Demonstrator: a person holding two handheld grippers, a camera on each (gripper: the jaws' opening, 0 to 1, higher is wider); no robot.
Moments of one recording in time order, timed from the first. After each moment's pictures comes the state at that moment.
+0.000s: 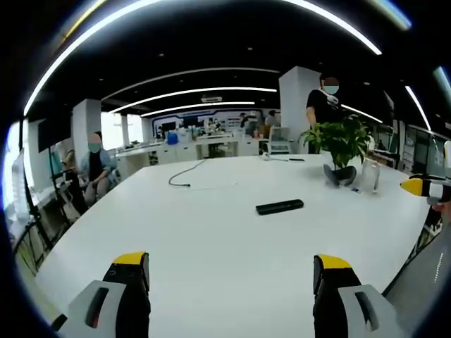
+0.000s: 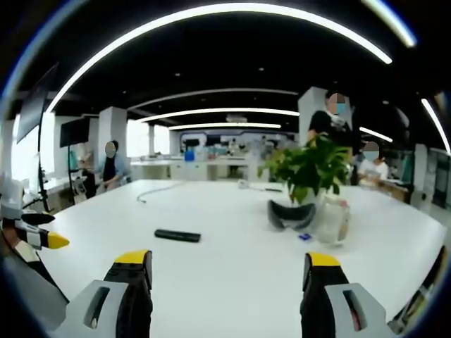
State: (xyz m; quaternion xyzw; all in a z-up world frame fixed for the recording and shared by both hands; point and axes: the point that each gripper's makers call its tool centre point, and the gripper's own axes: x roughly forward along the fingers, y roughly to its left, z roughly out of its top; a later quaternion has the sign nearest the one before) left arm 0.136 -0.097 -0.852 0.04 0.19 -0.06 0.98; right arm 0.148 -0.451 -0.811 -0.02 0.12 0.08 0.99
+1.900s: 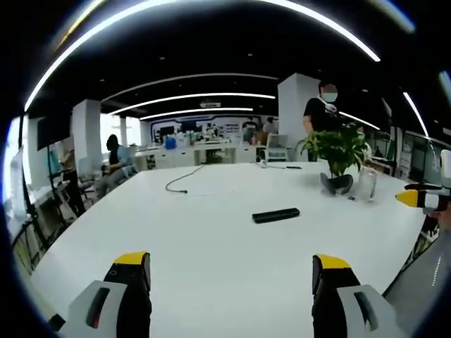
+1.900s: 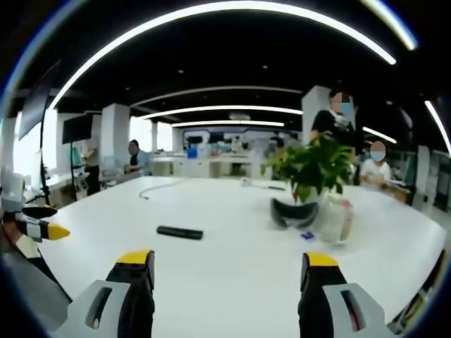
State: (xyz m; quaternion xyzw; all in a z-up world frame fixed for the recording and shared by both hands) left arm 0.142 -0.102 -0.841 0.02 0.17 -0.07 0.98; right arm 0.150 -0.449 -0.815 -0.02 0.12 0.09 0.99
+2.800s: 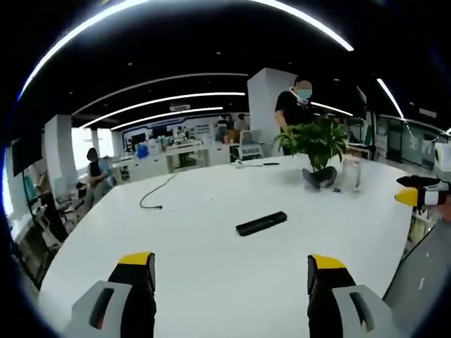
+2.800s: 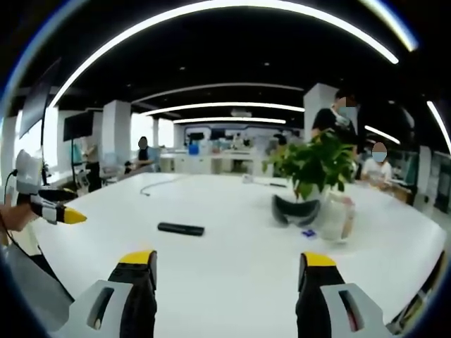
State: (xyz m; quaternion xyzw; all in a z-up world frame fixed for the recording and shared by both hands) left arm 0.204 -0.129 -0.834 0.08 0.18 -0.17 0.97; right arm 0.151 -0.449 -0.820 -0.03 0.14 0.09 0.99
